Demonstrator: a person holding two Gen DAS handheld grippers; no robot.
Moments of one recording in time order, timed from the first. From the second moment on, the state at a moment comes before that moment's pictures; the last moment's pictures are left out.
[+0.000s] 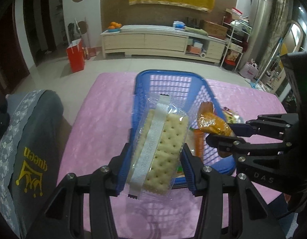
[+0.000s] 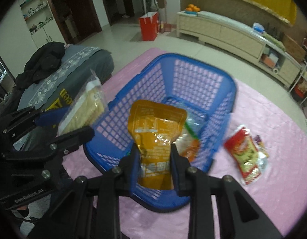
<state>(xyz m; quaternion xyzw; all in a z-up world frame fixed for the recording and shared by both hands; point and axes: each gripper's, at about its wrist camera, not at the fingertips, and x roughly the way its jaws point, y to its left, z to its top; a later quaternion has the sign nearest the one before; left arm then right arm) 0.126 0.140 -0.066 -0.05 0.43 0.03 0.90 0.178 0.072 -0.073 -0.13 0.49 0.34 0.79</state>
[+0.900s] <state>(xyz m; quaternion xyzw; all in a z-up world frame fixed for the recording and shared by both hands) 0.116 0.171 -0.065 -0.07 0.43 0.04 0.90 0.171 0.084 -0.077 -0.14 0.50 0.32 0.80</state>
